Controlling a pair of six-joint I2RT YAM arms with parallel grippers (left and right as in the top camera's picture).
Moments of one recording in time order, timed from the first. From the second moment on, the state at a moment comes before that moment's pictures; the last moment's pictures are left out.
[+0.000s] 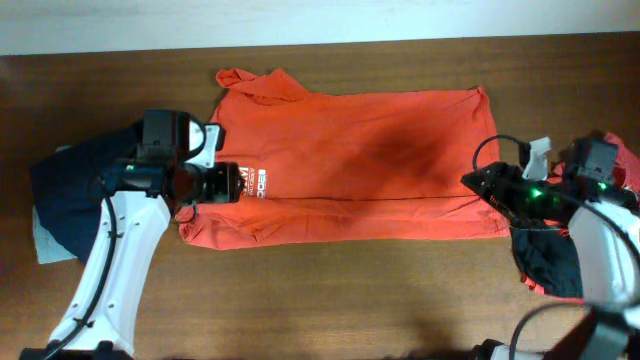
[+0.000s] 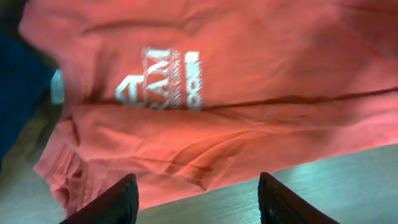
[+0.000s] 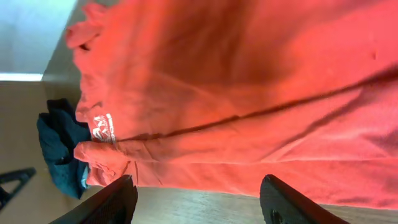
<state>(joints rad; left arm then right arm) -0.07 1.48 1.23 -0.89 0.25 -0.04 -0.42 1.43 0.99 -0.78 -0.75 0.12</state>
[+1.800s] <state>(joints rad) -0.10 2.18 1.69 -0.41 0.24 -0.05 -0.38 2.30 1.85 -0.53 -0.44 0.10</state>
